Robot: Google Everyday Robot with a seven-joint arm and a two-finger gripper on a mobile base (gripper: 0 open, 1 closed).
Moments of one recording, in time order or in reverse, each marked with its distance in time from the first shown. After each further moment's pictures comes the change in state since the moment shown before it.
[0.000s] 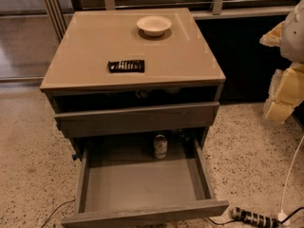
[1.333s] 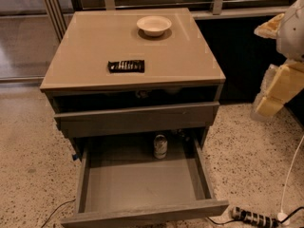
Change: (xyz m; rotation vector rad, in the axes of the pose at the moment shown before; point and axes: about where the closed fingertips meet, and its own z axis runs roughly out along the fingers) arm -0.019 -0.008 -0.004 0.076 -0.107 -0.022
